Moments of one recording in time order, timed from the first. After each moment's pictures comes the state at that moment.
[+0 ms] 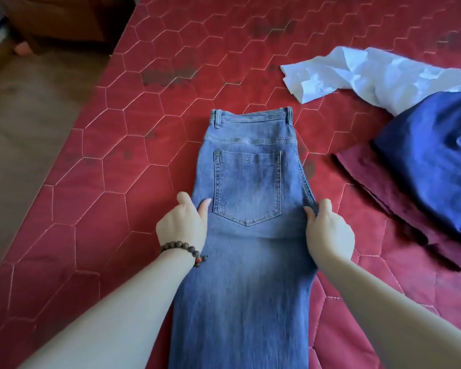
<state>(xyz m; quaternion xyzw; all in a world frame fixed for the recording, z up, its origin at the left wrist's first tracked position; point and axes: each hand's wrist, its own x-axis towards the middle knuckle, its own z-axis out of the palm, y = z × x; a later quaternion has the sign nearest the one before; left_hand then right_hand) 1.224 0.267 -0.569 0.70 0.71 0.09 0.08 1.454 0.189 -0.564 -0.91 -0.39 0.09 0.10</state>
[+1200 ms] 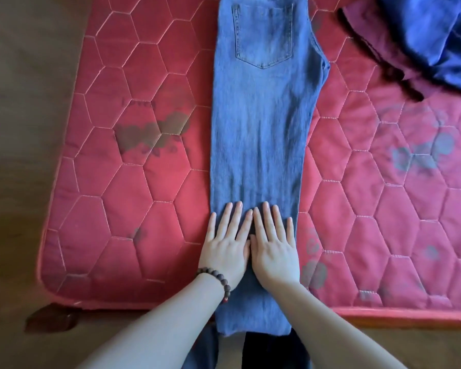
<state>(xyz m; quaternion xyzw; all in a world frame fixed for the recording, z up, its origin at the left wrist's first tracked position) 1.105 -0.126 -0.573 0.87 0.47 -0.05 0.15 1.226 -0.170 -0.567 -0.77 -0.61 0.16 -0.01</state>
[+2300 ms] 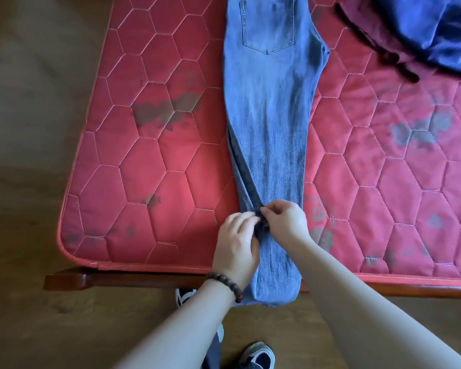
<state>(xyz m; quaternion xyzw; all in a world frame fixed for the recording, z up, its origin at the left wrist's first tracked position) 1.087 -0.189 -0.526 0.77 0.50 0.22 0.33 1.218 -0.172 -0.524 -0.83 -0.30 0.42 0.22</state>
